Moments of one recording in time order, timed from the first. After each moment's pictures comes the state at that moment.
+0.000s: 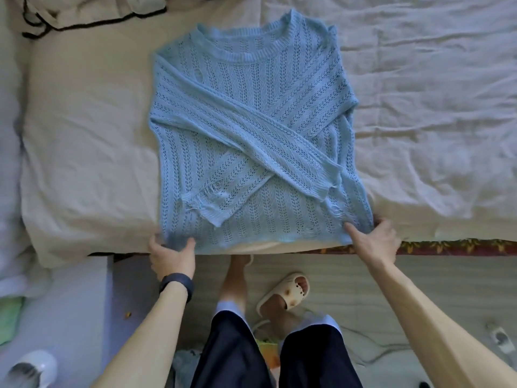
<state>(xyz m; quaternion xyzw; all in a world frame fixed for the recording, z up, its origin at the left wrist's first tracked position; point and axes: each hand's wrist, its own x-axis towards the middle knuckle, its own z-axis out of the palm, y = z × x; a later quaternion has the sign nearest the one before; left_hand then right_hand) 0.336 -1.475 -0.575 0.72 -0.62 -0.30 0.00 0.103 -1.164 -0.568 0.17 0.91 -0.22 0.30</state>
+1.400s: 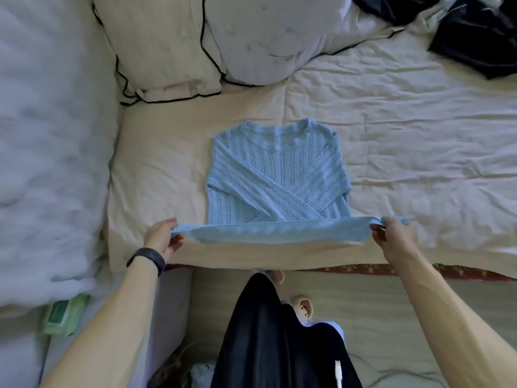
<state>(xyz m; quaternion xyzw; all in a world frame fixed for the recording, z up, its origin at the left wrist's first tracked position) 0.329 -1.609 -0.391 0.68 -0.40 -0.61 0.05 0.054 -1.201 -0.398 0.37 0.69 -0.59 0.21</state>
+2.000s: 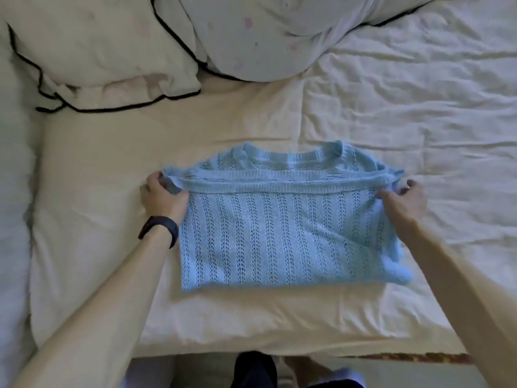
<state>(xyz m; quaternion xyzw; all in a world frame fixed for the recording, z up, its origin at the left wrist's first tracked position) 0.087 -1.756 -0.568 0.63 -0.68 -0.38 0.02 -0.167 -1.363 -0.580 0.19 0.90 -0.31 0.22</state>
